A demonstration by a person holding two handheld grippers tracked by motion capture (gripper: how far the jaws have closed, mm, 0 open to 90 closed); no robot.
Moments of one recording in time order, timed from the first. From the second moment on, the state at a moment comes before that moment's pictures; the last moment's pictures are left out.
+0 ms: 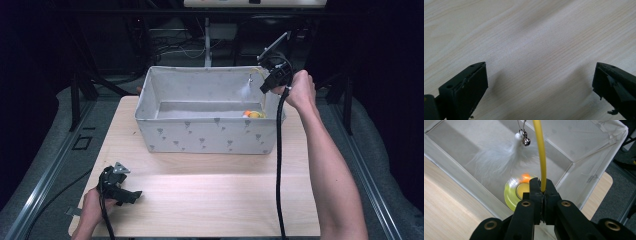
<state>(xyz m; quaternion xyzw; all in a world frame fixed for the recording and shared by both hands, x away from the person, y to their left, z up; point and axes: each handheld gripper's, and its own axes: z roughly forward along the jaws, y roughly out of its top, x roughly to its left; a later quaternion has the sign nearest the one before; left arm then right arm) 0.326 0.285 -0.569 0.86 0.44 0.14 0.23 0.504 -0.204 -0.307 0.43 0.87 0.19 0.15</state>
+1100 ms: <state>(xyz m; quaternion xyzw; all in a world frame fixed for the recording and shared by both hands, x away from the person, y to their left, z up) 0.325 0.285 -0.569 0.86 0.44 0.14 0.23 0.506 -0.222 -0.379 0.46 0.88 0.13 0.09</state>
